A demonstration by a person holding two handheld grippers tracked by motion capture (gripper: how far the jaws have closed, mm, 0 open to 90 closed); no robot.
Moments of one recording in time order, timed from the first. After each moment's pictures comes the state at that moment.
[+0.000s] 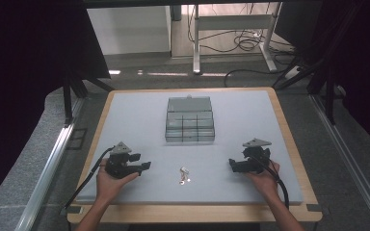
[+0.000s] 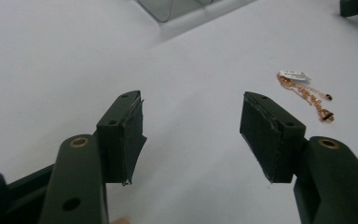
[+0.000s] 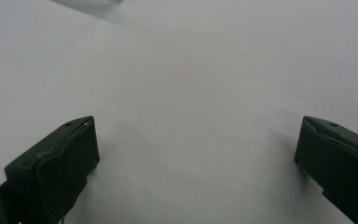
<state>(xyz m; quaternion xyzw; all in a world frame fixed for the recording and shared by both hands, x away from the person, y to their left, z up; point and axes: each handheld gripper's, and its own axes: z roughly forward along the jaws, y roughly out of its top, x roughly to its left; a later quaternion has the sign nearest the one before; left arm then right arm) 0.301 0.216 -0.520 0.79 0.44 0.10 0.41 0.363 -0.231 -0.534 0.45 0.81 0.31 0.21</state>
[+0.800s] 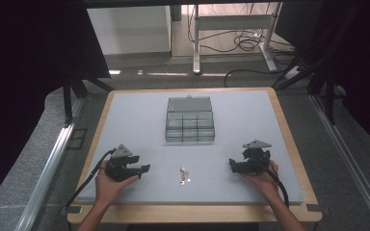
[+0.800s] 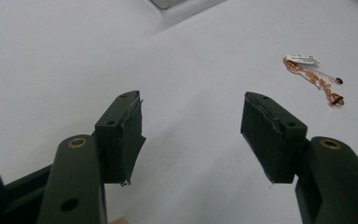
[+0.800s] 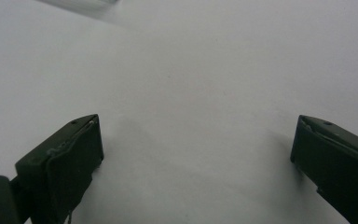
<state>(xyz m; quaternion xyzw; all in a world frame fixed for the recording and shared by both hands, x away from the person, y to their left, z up) 0.293 0.217 -0.518 0.80 0.44 0.12 0.39 0.357 -0.229 -0.534 0.47 0.80 0.31 0.22</state>
